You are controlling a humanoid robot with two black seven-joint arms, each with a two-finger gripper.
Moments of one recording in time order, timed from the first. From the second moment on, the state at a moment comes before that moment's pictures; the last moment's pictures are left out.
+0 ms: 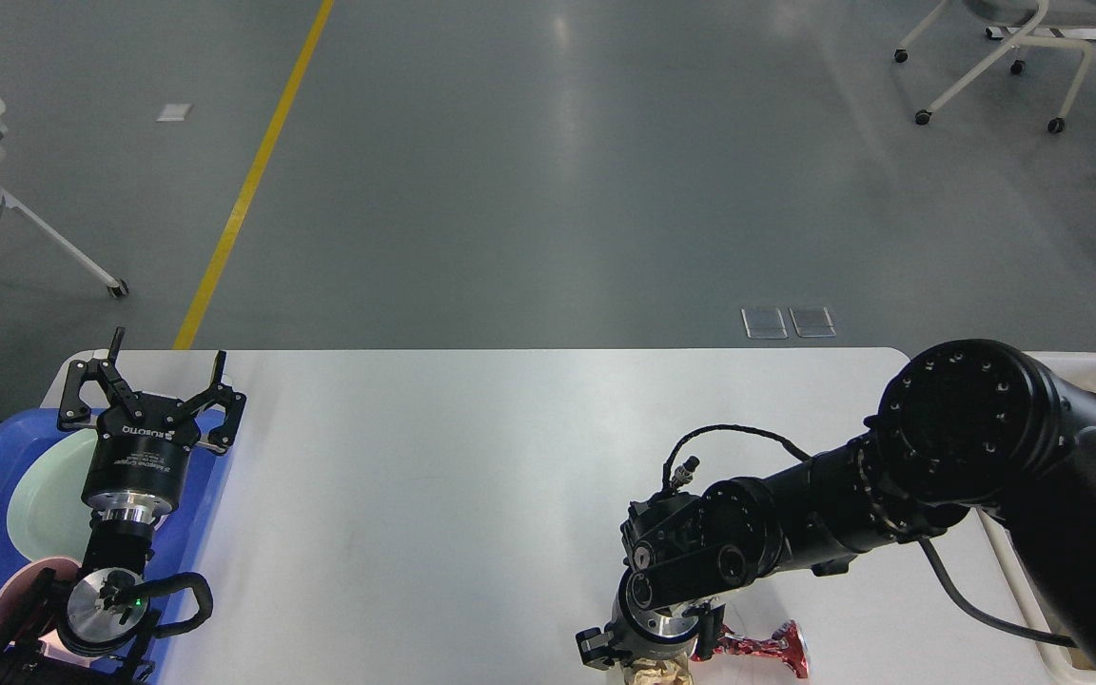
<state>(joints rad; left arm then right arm) -0.20 0.12 -1.52 -0.87 0.21 -0.55 -0.24 1.34 0.17 -0.83 1.20 -0.28 0.23 -0.44</state>
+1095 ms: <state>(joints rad) -0.20 0.12 -1.52 -0.87 0.21 -0.55 -0.24 1.92 -0.14 -0.92 1.50 0.12 0.43 -0.43</state>
